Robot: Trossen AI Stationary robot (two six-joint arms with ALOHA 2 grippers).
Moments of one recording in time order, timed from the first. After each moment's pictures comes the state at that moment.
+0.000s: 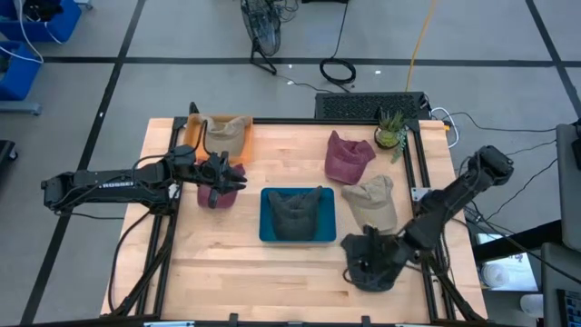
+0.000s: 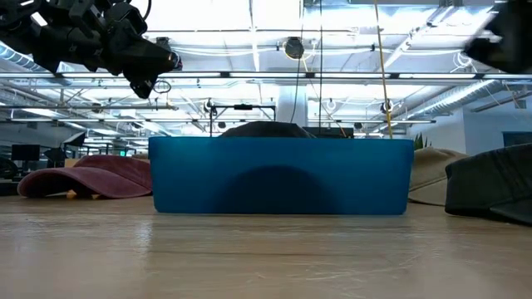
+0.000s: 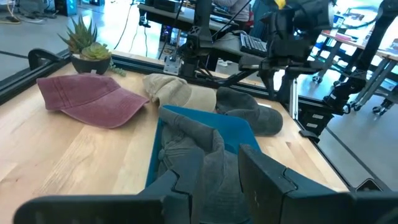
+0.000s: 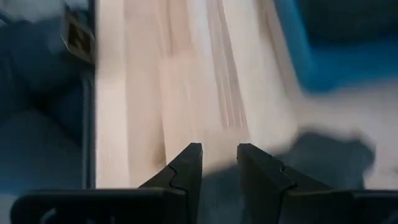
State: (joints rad) left arm 0.31 0.75 0.32 0.26 0.44 -0.17; right arm 0.76 1.38 0.89 -0.50 0.28 0.90
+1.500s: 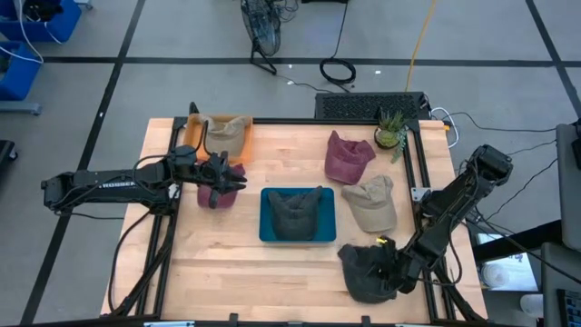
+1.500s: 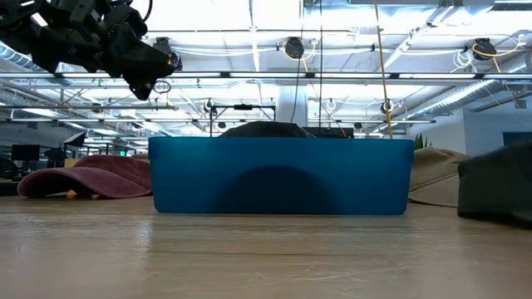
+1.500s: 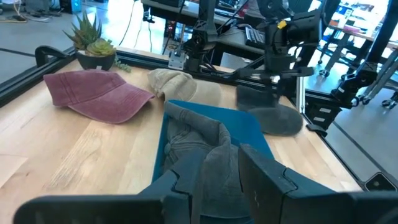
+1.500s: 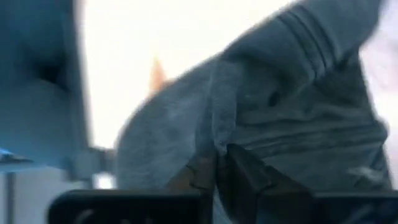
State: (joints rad) left arm 0.31 0.75 0.32 0.24 0.43 -0.14; right arm 0.91 1.38 0.69 -0.33 0.24 1.14
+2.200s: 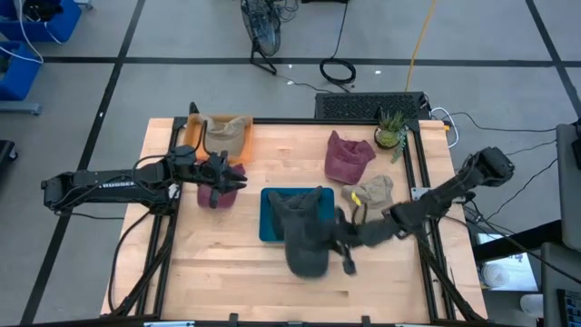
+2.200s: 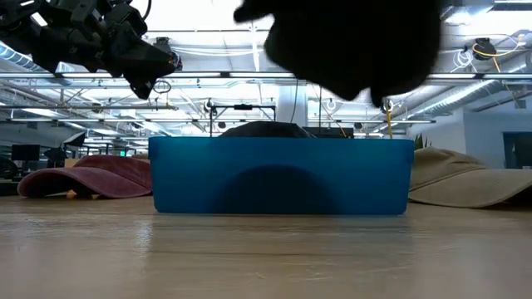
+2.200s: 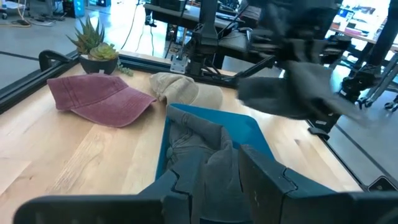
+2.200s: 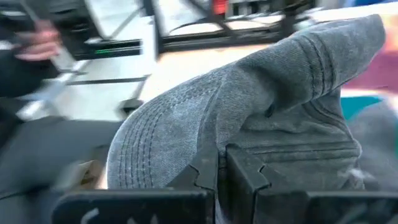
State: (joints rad) left arm 0.31 0.75 0.32 0.25 0.42 -0.14; right arm 0.47 1.38 0.80 0.18 0.26 0.30
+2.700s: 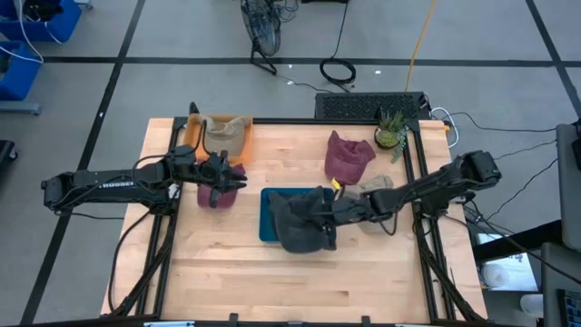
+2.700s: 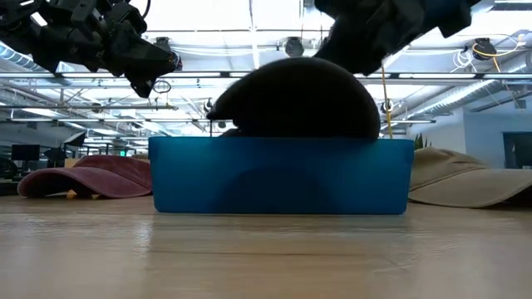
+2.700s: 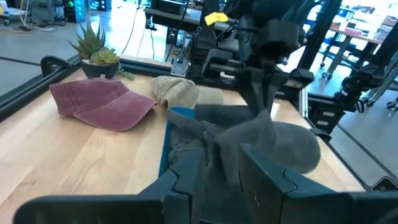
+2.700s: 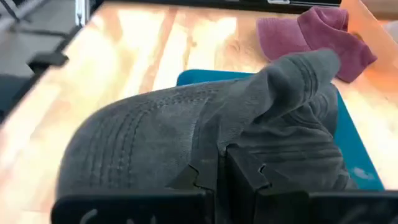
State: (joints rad) left arm 0.31 0.75 0.32 0.26 0.42 -0.13; right arm 0.24 1.53 0.83 0.19 0.13 0.08
